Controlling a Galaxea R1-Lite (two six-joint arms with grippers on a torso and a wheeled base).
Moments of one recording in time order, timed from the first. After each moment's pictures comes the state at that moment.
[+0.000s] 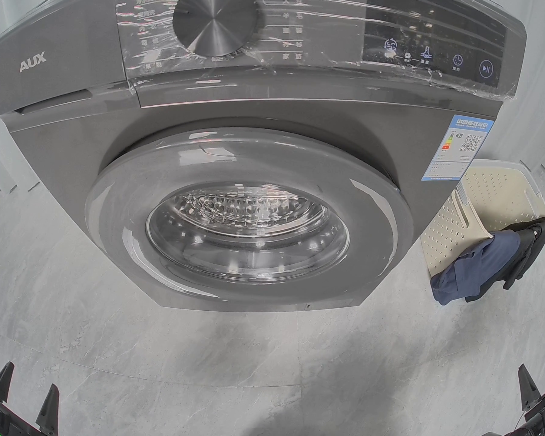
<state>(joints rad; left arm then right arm) 0.00 0.02 -0.02 0.00 0.01 -0.03 -0.01 0.02 -0.02 0.00 0.02 0.00</state>
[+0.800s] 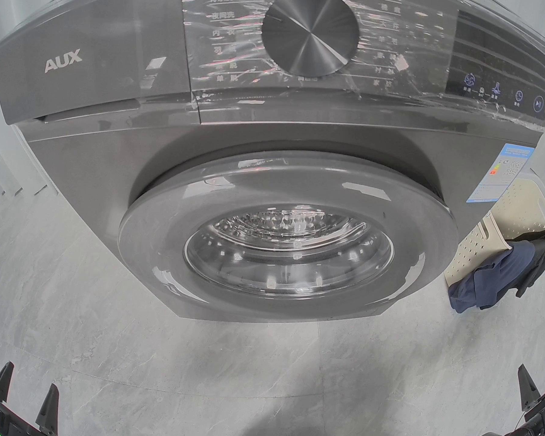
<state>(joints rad) 0.00 0.02 -0.02 0.00 0.01 -0.03 -0.01 0.02 -0.02 0.00 0.02 0.00</state>
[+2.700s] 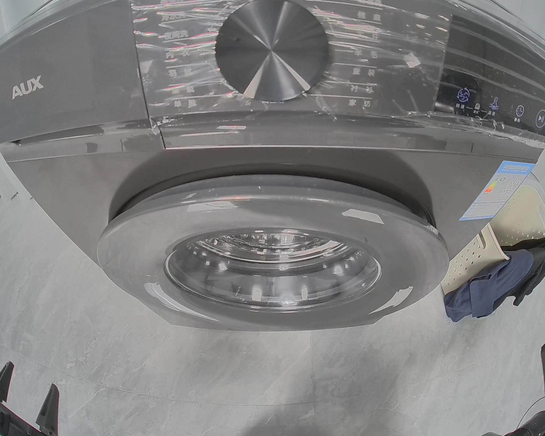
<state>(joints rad) 0.00 0.02 -0.02 0.00 0.01 -0.03 0.00 0.08 -0.15 -0.03 0.06 -0.02</state>
